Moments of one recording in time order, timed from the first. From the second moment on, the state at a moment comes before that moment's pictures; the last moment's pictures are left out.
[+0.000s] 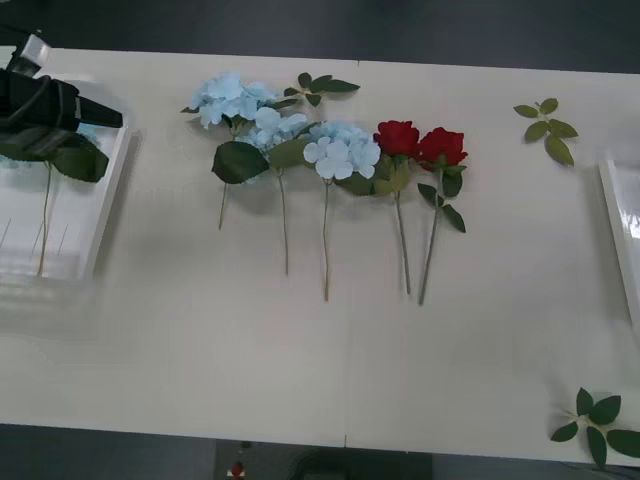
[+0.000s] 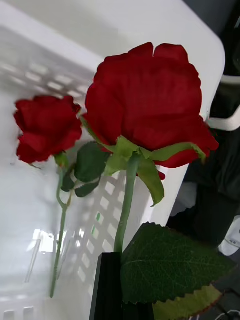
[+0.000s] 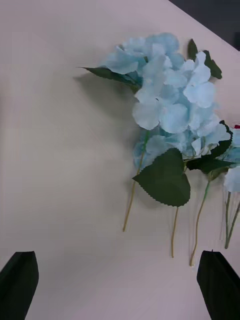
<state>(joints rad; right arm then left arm) -0.73 -1.01 -0.20 -0.86 -0.48 1.19 2.29 -0.84 0.91 -0.22 -0.91 1.57 1.26 -1.73</state>
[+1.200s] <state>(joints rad) -0.72 -1.01 -0.17 -0.89 -0.78 1.38 2.34 -0.84 0.82 -0.67 -1.12 1.54 0.59 -1.73</state>
